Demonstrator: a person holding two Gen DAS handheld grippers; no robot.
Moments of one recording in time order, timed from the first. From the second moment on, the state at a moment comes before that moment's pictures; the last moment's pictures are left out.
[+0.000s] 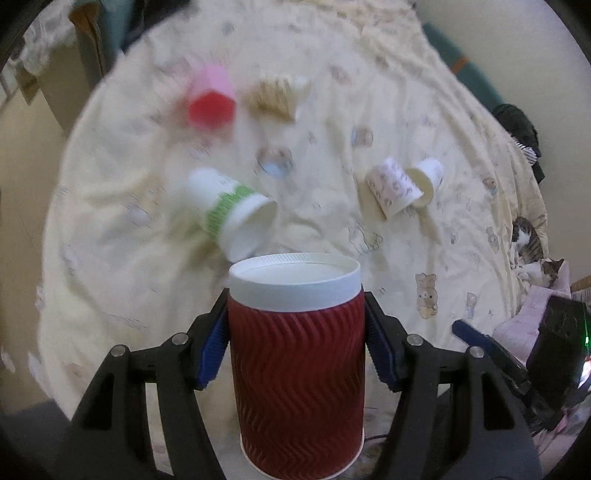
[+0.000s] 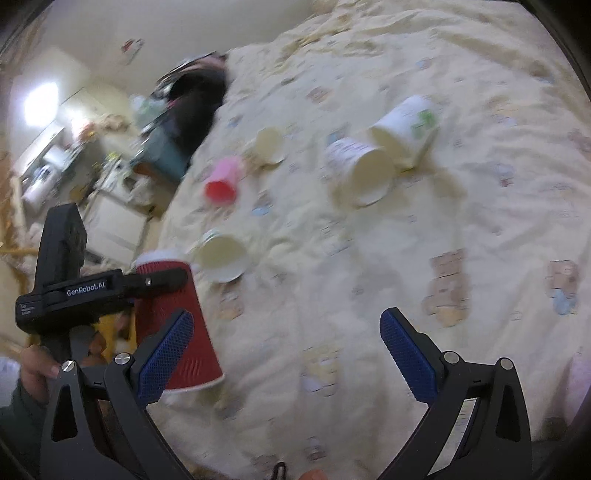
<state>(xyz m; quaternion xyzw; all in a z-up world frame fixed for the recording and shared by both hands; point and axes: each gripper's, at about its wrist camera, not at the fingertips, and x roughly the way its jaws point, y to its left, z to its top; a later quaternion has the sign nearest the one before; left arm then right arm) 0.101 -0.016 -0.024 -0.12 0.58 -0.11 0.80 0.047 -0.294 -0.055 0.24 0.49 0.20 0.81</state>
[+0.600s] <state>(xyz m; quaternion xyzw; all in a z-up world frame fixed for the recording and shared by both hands) 0.082 -0.035 -0.023 -0.10 0.55 -0.16 0.81 0.037 -0.189 -0.085 0.14 0.57 0.36 0.73</state>
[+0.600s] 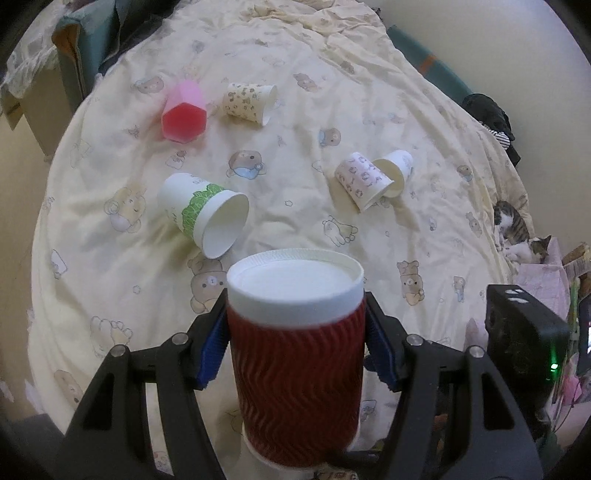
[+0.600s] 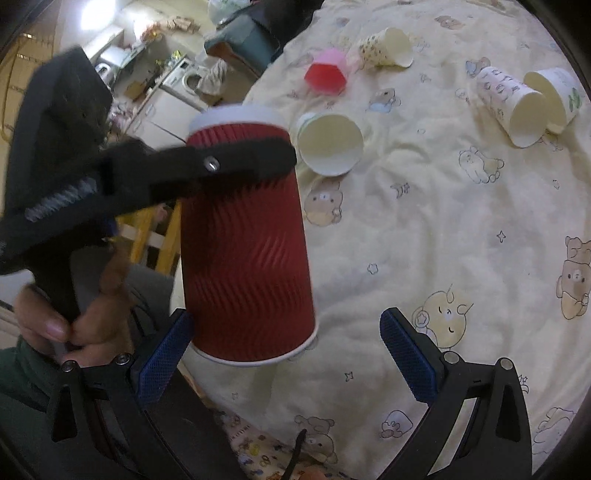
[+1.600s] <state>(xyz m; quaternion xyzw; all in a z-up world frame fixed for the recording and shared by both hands) 0.126 -0.117 -0.033 0.01 0.55 -0.06 0.83 0.046 -0.346 -0.056 0.25 0.48 0.06 0.84</state>
